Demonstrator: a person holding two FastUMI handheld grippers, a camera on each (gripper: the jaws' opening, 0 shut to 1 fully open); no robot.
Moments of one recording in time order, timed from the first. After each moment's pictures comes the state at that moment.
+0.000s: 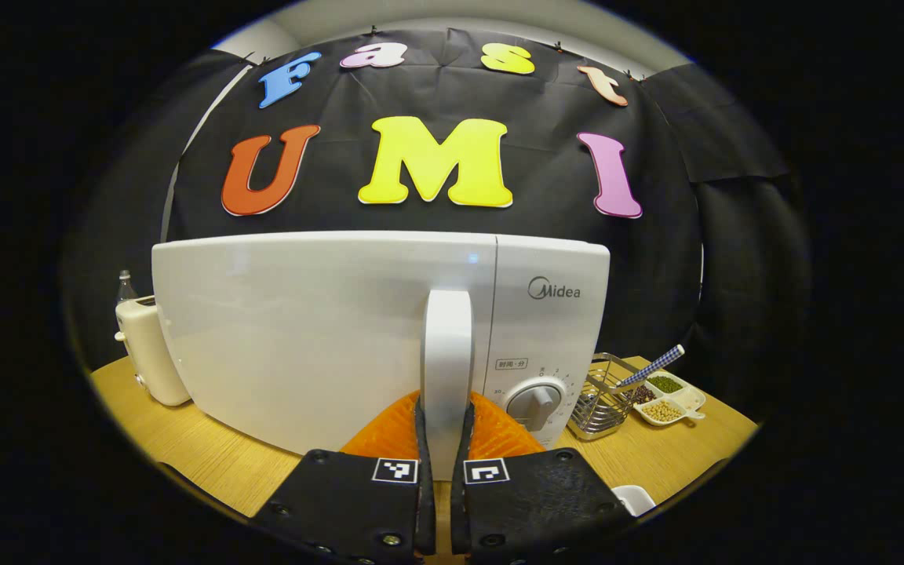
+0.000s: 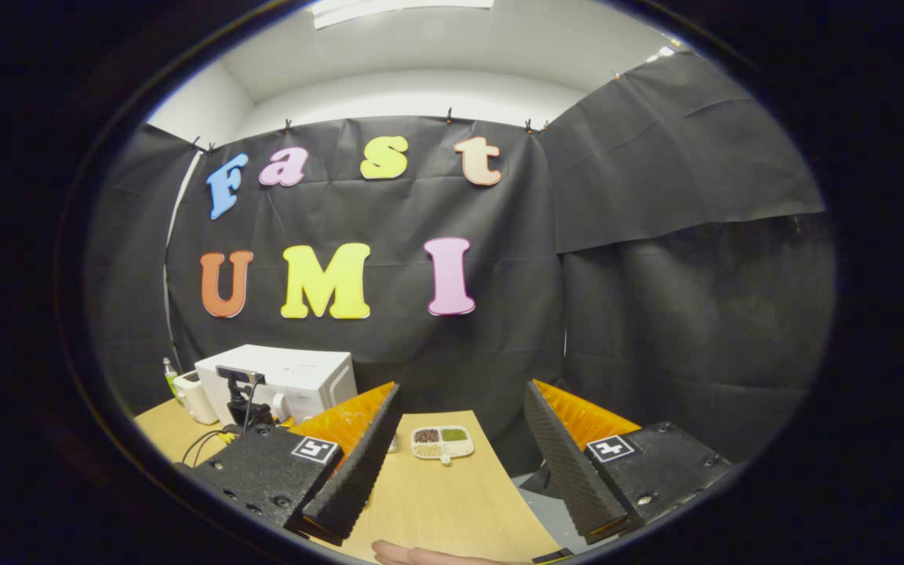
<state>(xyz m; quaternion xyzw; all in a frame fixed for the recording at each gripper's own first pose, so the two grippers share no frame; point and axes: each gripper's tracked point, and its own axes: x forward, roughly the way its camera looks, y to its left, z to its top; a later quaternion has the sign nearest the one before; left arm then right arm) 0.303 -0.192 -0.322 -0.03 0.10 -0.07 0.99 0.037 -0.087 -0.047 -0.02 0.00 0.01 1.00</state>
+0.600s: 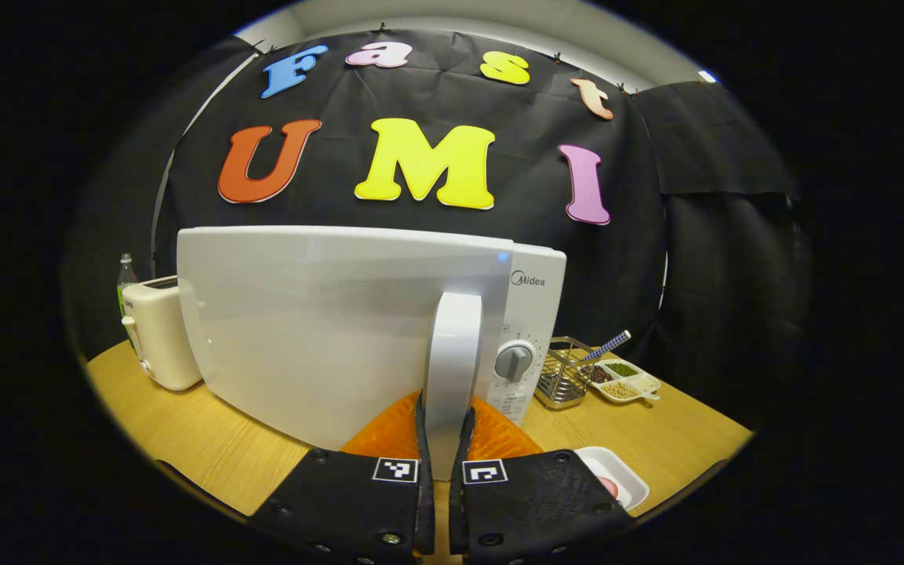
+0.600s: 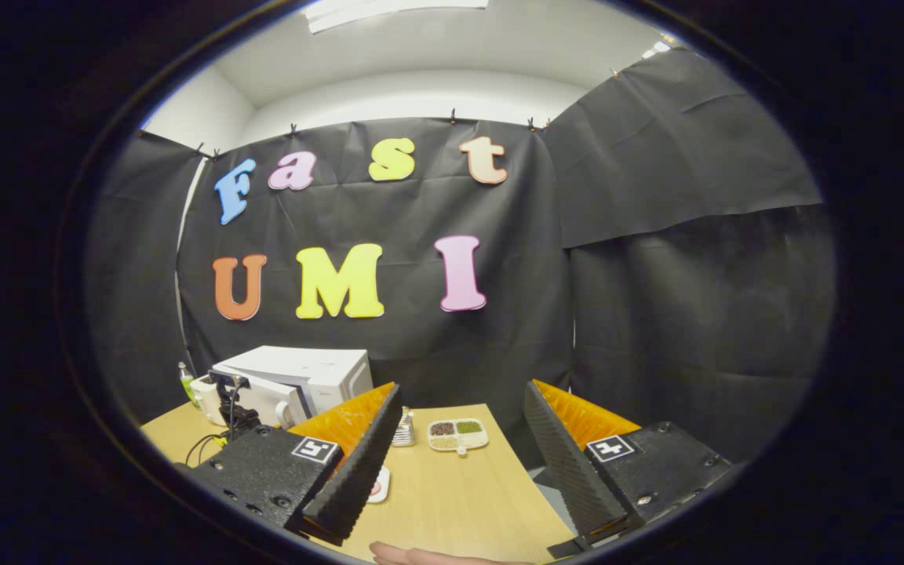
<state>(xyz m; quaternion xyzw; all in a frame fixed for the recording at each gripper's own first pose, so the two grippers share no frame) 0.224 -0.163 -0.314 -0.03 0.10 -0.13 0.99 0.005 -0.056 -0.052 -0.01 0.01 0.04 1.00</state>
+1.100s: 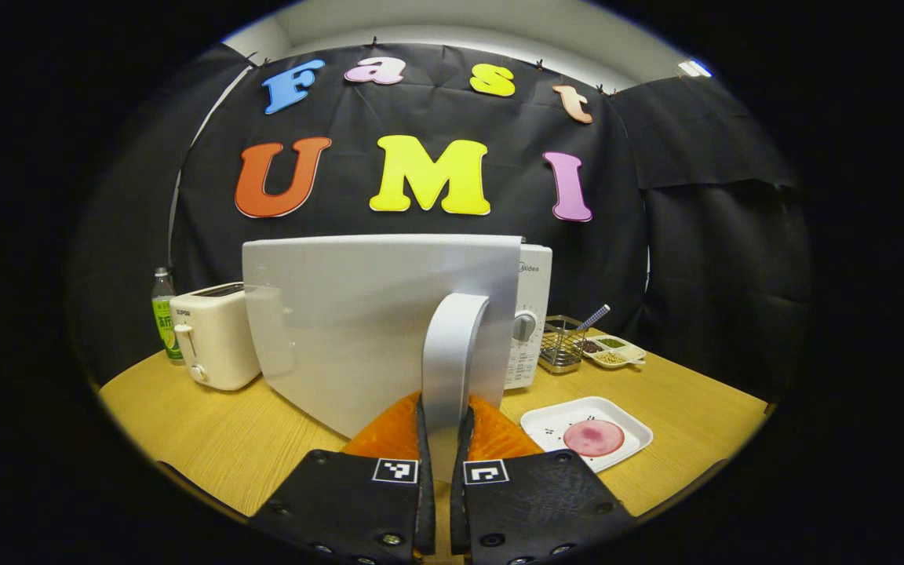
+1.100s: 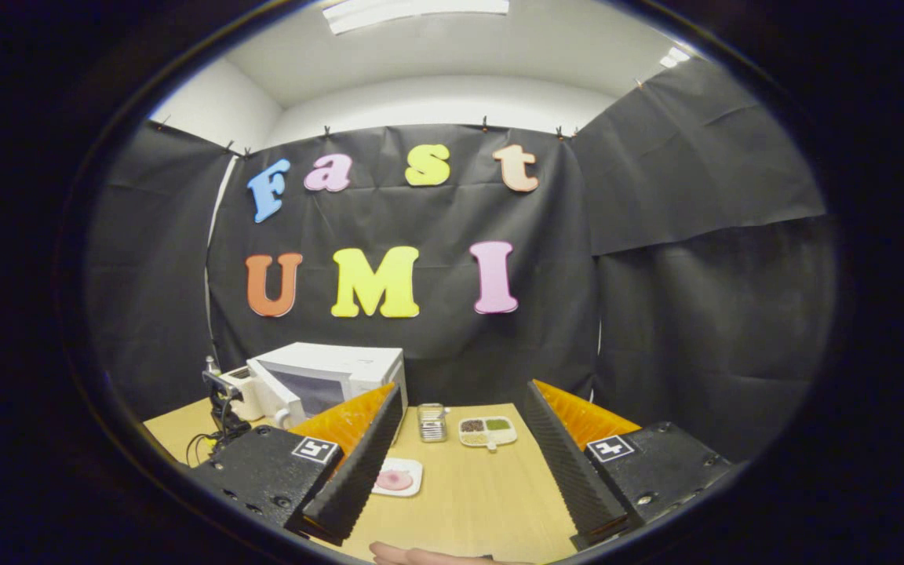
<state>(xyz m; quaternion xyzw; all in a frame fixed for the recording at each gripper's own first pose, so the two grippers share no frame) 0.142 -0.094 -0.315 -0.02 0.10 -0.14 0.98 -0.038 -0.004 -0.052 -0.03 -0.01 0.08 1.00</state>
